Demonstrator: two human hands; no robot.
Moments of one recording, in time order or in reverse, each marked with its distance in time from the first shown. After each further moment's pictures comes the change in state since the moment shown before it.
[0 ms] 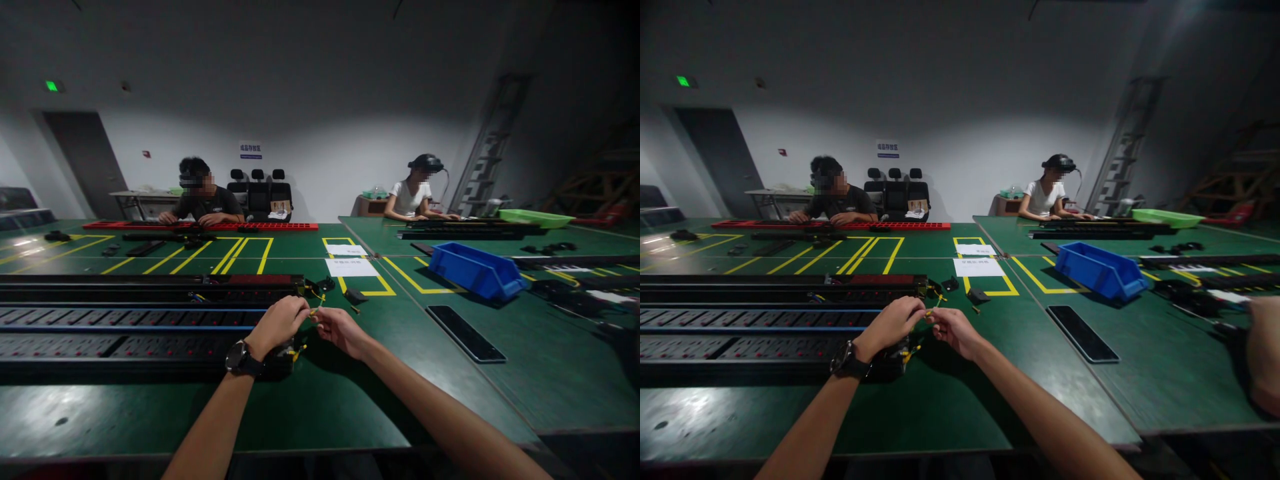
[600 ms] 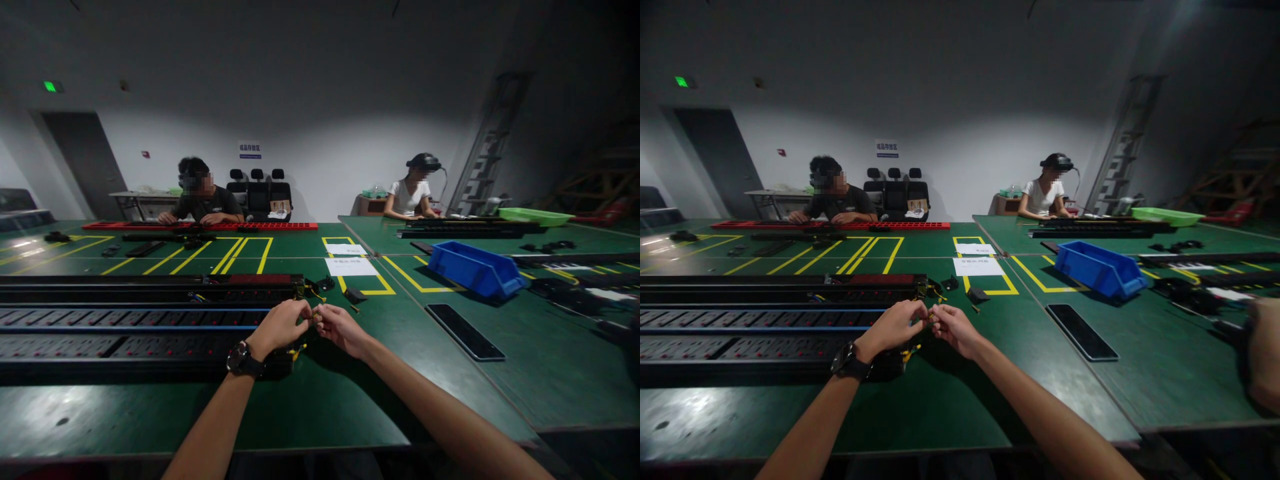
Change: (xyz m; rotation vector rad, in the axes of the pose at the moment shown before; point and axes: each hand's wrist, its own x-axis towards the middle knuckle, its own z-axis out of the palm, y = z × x) left_hand -0.002 0.004 0.003 -0.038 -0.046 -0.013; right_hand 0.002 0.002 -0.002 -0.022 0.003 -0.026
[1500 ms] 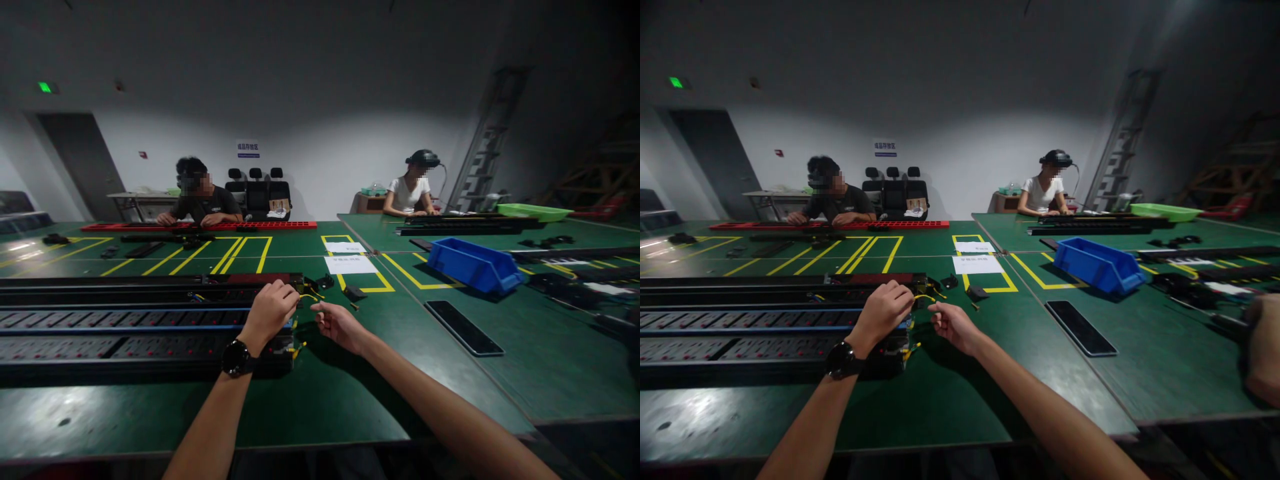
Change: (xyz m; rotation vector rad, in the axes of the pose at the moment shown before) left_hand -0.001 -0.009 -0.022 0.593 0.302 0.207; right_hand 0.001 -0.007 0.003 0.082 0.147 0.116
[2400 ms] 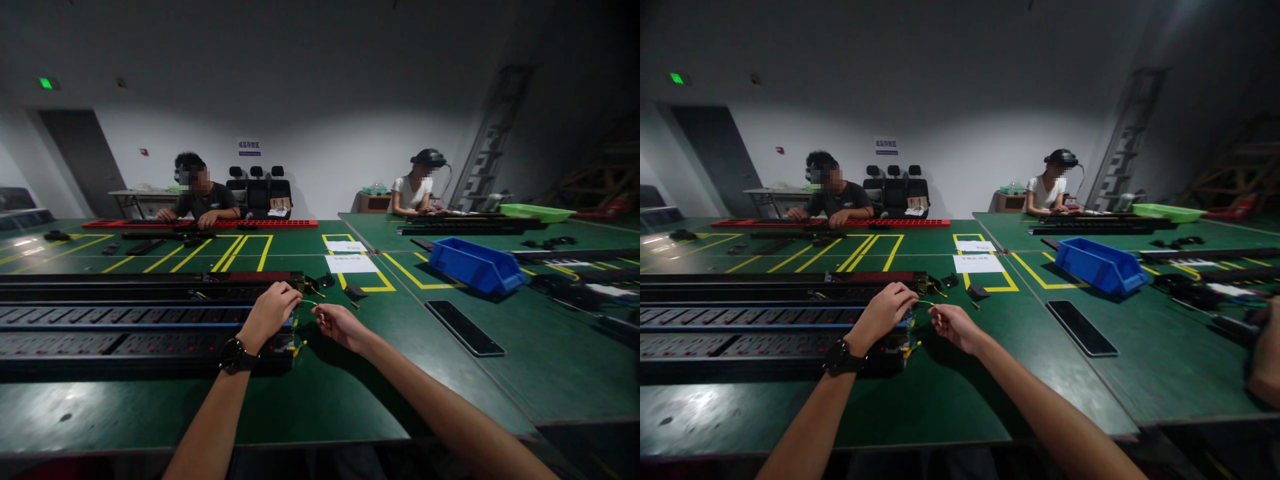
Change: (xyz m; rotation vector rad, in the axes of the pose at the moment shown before) left_hand -0.004 0.000 0.005 -0.318 -0.074 -0.142; right_hand 0.006 0.005 -0.009 -0.077 -0.070 0.005
